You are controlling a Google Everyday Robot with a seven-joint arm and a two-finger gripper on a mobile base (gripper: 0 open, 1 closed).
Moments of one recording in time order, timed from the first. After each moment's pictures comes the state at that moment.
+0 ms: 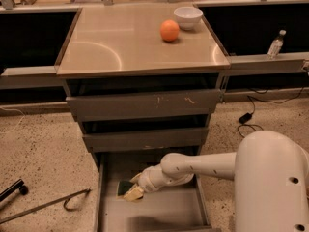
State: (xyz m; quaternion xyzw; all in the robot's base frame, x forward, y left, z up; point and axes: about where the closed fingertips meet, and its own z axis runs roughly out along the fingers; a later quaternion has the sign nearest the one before) arm 0.509 0.097 0.358 -0.51 0.76 0.33 0.24
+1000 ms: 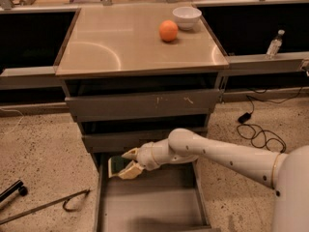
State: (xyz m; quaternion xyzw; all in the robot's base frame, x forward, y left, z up) arm 0.541 0.110 0.503 -0.57 0.65 0.36 0.34
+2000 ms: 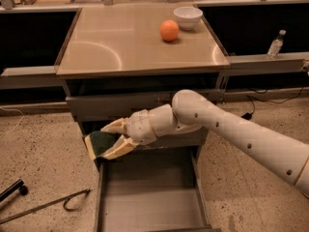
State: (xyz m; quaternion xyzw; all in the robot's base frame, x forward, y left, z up) arm 0.502 0.130 0.720 -0.65 0.49 0.40 0.42
